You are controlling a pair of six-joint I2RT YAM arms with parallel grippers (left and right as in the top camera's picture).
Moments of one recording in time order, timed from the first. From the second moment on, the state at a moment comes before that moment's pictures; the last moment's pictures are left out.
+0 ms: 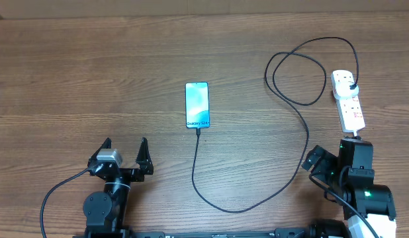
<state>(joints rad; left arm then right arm) -0.01 0.02 0.01 -0.07 0.08 -0.21 -0.10 0.76 0.58 -0.92 0.08 0.47</state>
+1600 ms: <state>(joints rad) -0.01 0.02 0.01 -0.07 0.08 -0.21 0.06 0.34 0.42 -0.83 0.08 0.47</state>
